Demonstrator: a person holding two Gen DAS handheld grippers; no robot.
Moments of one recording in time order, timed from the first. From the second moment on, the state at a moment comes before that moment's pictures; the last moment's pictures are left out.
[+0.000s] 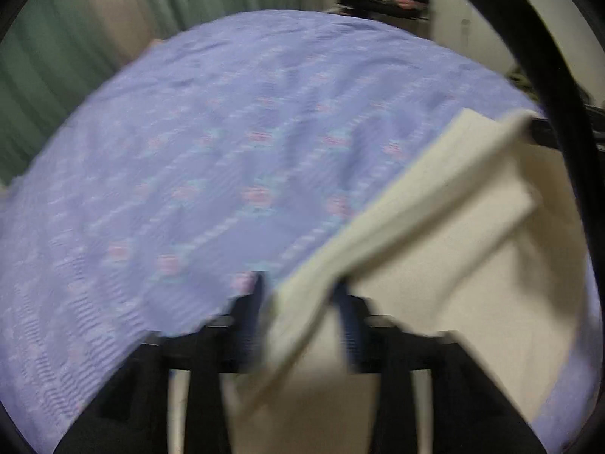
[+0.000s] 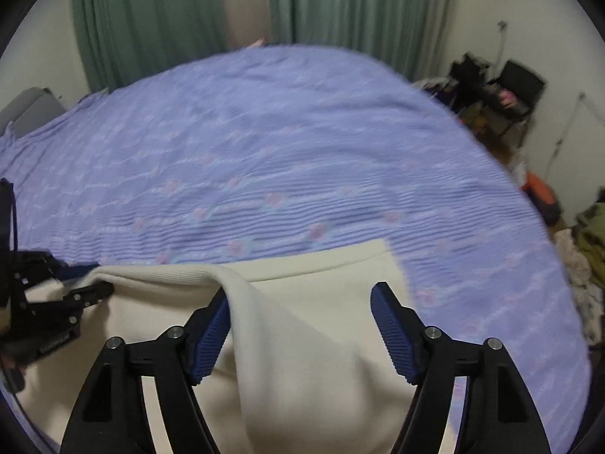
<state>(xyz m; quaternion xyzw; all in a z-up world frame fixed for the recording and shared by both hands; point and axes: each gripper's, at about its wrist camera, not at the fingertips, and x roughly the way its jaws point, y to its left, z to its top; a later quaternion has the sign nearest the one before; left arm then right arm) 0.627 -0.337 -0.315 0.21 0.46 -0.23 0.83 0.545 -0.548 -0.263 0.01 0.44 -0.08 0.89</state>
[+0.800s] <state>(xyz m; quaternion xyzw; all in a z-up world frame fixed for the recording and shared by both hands) 0.525 -0.368 -0.276 0.12 0.44 -0.26 0.85 0.467 -0.613 -0.284 0.04 0.47 -0.15 0.87</state>
